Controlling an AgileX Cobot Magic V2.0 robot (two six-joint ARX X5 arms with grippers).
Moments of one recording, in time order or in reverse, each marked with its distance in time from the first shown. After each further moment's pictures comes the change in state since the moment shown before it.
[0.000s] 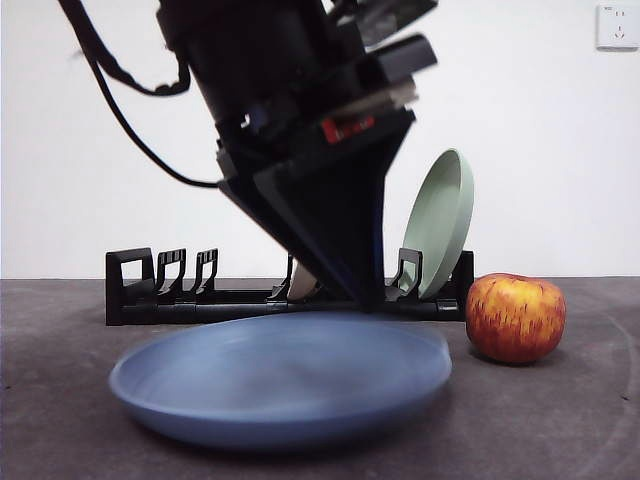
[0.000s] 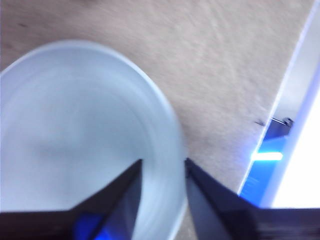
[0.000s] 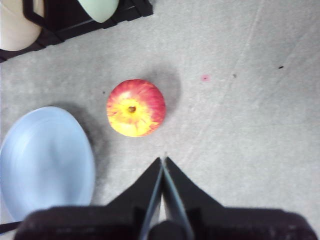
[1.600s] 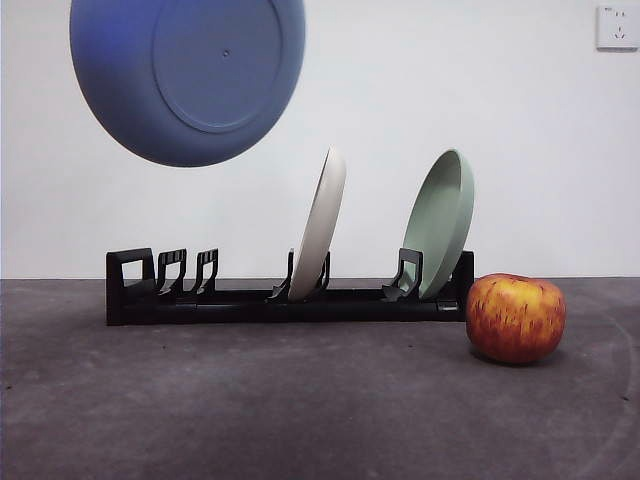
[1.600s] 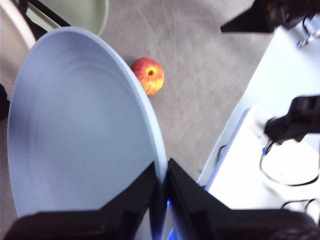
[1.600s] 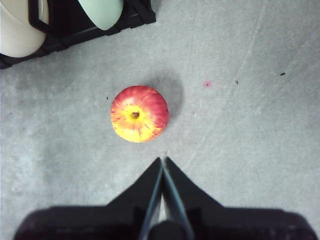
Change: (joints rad) left arm 0.571 -0.024 0.808 -0.730 0.575 0.113; right arm 0.000 0.000 0.000 0.021 -0.010 0.007
